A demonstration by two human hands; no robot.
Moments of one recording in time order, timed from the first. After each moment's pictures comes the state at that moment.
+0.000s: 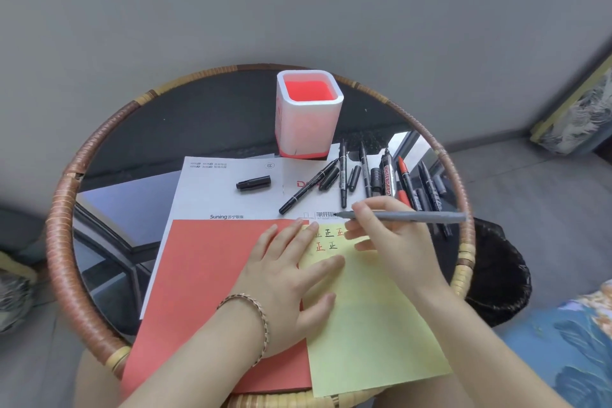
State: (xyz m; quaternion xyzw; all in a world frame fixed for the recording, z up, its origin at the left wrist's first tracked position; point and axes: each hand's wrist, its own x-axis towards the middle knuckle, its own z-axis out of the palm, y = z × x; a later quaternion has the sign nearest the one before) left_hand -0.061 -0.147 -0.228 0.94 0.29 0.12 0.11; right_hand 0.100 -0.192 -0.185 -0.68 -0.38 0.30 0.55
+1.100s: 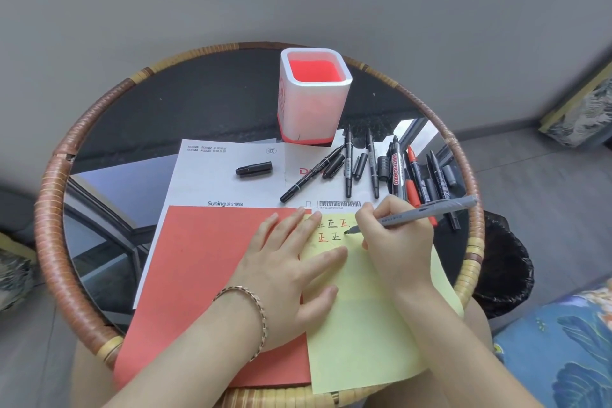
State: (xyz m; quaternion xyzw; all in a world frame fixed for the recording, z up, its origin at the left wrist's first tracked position) left_hand -0.062 -0.147 -0.228 0.94 0.29 0.11 0.11; right_hand 0.097 -0.183 -0.218 -0.75 -0.38 0.11 0.54
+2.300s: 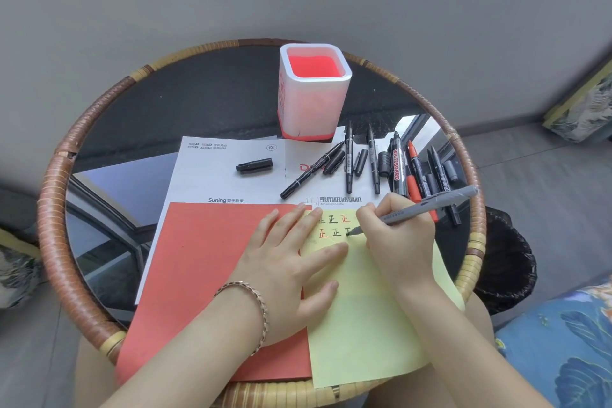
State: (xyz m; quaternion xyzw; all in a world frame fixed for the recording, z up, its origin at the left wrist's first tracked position) left_hand -0.061 -0.148 -0.227 0.94 0.30 0.11 0.12; right_hand 0.098 -0.185 -0.217 -0.74 -0.38 0.12 0.54
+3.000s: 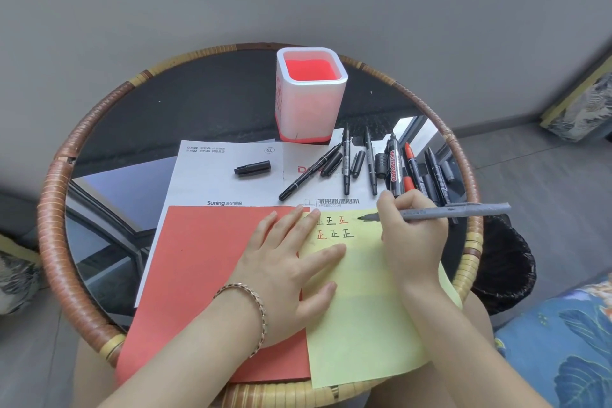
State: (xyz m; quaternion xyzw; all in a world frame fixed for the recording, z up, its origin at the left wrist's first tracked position) left_hand -0.062 -0.147 -0.227 0.94 0.30 0.10 0.11; right_hand 0.104 -0.186 -0.213 -0.72 -0.30 0.11 0.62
